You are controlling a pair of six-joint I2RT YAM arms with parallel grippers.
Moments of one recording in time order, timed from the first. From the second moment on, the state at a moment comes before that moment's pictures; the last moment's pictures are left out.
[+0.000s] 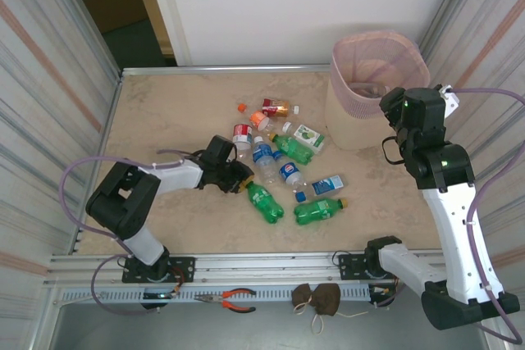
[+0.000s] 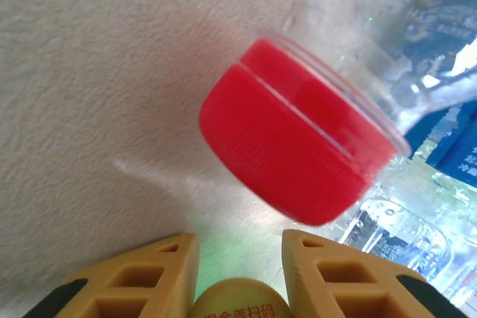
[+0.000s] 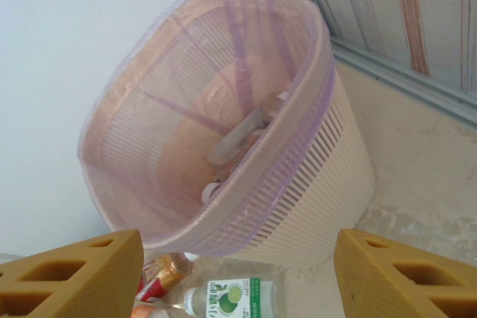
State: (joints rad) left arm -0.58 1.64 0.76 -0.11 0.38 -1.31; right arm 0.21 0.96 1.37 -0.88 0.45 0.88
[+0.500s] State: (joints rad) left arm -0.57 1.30 0.83 -0.26 0.29 -1.03; right arm 0.22 0.83 1.22 -0.68 0.12 0.65
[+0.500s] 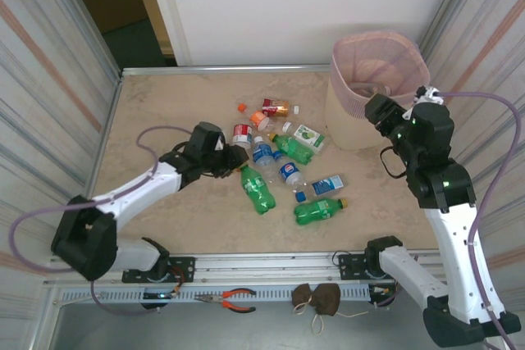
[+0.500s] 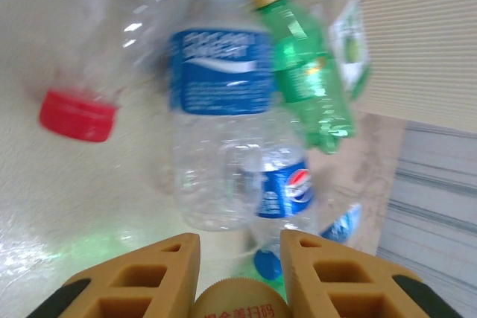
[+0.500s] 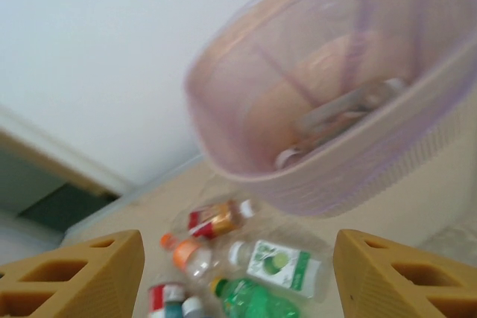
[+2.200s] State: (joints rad) left arm -0.55 1.13 1.18 0.05 0.95 -0.34; right arm 0.77 1.12 1.11 -0.20 -0.65 0.06
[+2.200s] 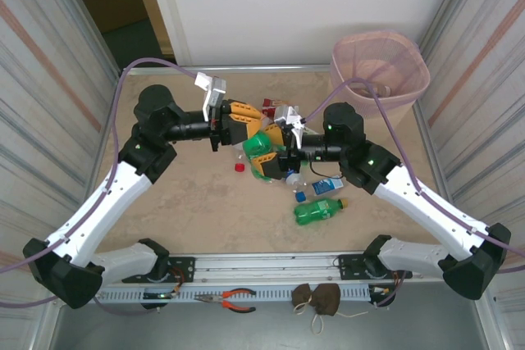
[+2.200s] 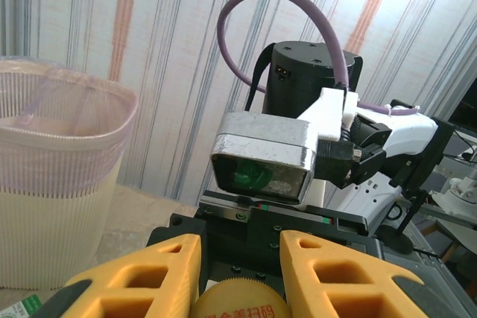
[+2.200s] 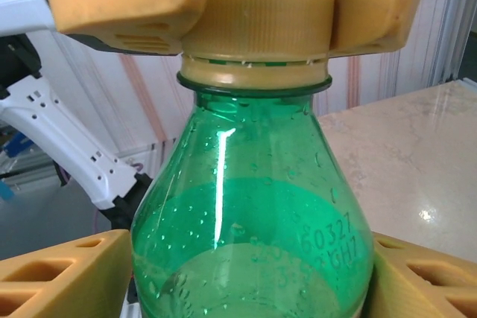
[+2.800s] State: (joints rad) left arm -0.55 1.10 1.18 0.05 0.90 -0.32; right arm 0.78 1.12 1.12 -0.20 -0.60 0.06
